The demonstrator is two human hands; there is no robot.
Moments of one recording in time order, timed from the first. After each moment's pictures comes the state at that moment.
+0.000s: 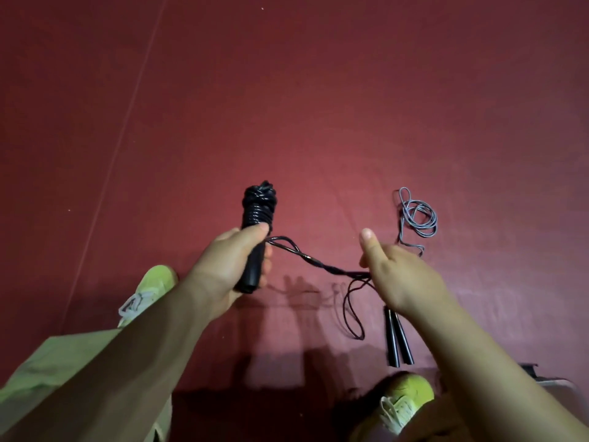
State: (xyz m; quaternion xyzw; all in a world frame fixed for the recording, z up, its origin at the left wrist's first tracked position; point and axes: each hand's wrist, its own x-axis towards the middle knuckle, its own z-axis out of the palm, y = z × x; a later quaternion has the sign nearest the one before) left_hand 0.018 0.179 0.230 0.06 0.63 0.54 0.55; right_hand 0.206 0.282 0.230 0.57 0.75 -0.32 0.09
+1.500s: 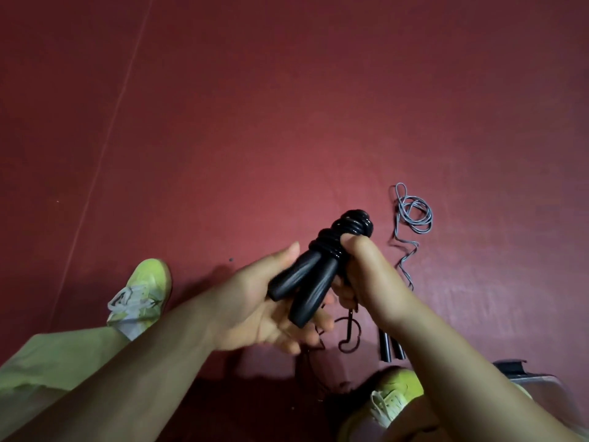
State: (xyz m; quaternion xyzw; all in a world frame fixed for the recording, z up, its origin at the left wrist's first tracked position) left_hand 0.043 0.168 0.241 0.08 0.44 0.34 0.82; right_hand 0.187 0.267 0.219 0.44 0.52 -0.73 -0.04
